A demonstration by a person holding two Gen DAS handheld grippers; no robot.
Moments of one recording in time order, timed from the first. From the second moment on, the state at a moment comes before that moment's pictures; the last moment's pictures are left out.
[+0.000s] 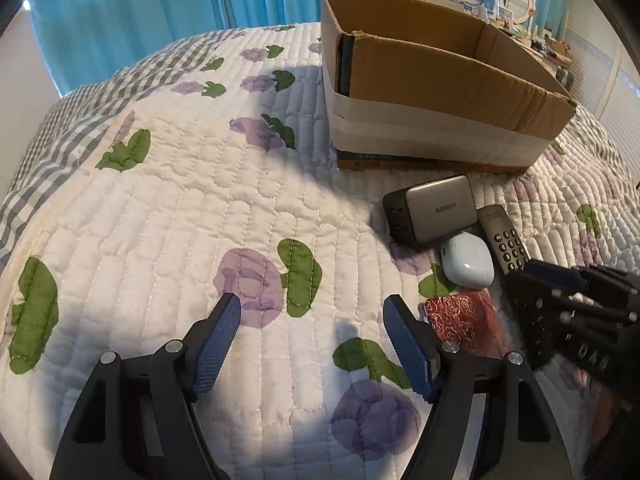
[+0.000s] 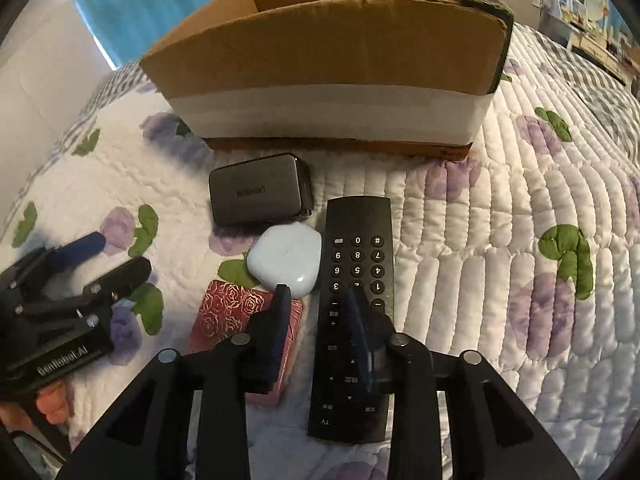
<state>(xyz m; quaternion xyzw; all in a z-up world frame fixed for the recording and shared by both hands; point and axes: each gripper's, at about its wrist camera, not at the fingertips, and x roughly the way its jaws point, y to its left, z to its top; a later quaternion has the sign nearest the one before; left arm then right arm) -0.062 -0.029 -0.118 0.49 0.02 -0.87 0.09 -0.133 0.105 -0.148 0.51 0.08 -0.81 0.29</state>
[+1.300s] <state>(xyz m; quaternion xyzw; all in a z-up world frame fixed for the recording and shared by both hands) -0.125 0.062 -0.150 0.53 0.02 -0.85 -0.08 -0.142 0.152 -0.124 0.49 0.03 -0.86 0.16</state>
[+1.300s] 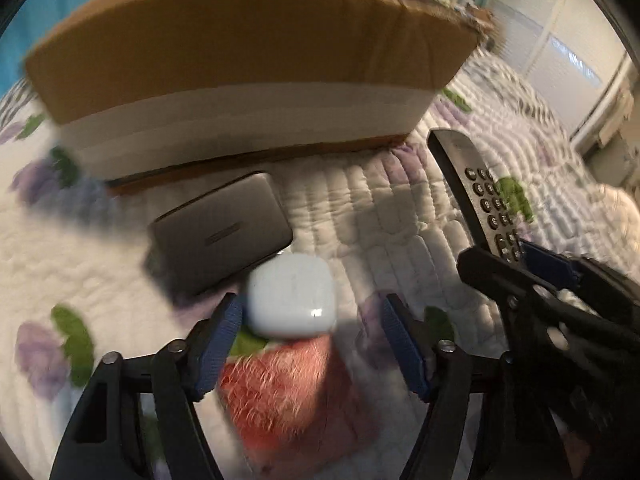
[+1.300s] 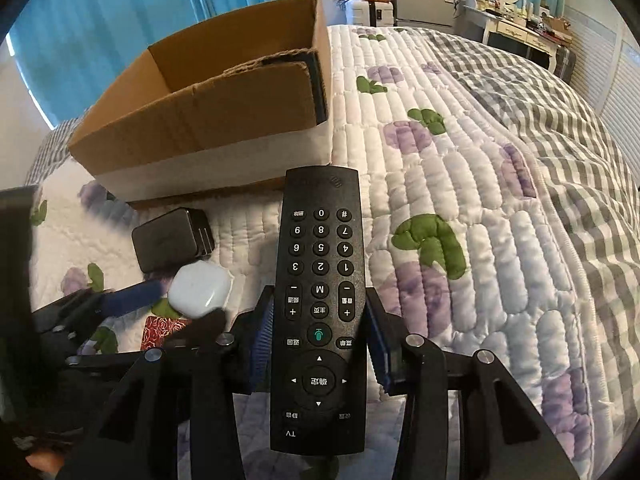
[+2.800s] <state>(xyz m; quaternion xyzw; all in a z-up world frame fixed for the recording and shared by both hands) -0.055 0.021 0.006 0.36 0.02 -0.93 -0.03 -0.111 0.116 0.021 0.38 0.10 -0.89 0.24</state>
